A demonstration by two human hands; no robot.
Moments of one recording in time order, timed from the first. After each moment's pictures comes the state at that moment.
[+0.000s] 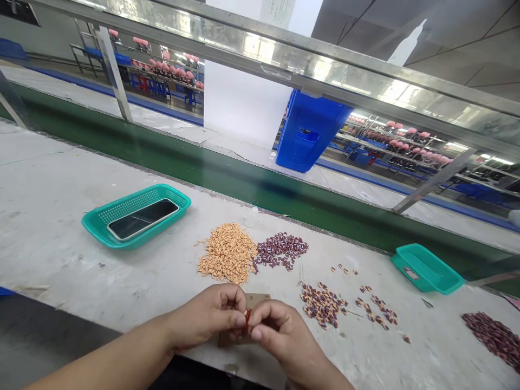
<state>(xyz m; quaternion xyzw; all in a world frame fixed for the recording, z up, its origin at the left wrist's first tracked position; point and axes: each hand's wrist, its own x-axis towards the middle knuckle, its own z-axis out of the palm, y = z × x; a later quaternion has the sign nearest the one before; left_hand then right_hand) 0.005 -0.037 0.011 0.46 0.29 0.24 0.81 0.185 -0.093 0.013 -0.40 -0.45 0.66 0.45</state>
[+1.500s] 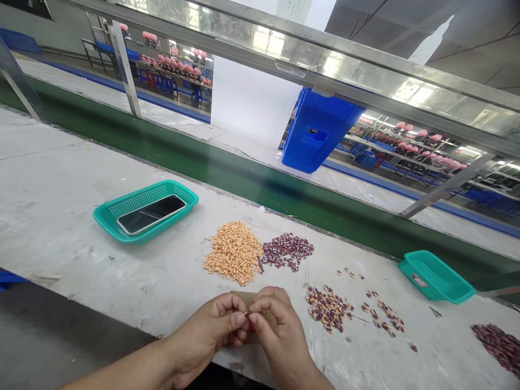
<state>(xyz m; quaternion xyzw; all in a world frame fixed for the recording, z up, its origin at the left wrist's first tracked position) 0.009 -0.067 -0.005 0.31 0.32 0.34 0.83 0.166 -0.088 0.004 -0.53 -0.65 0.31 0.44</state>
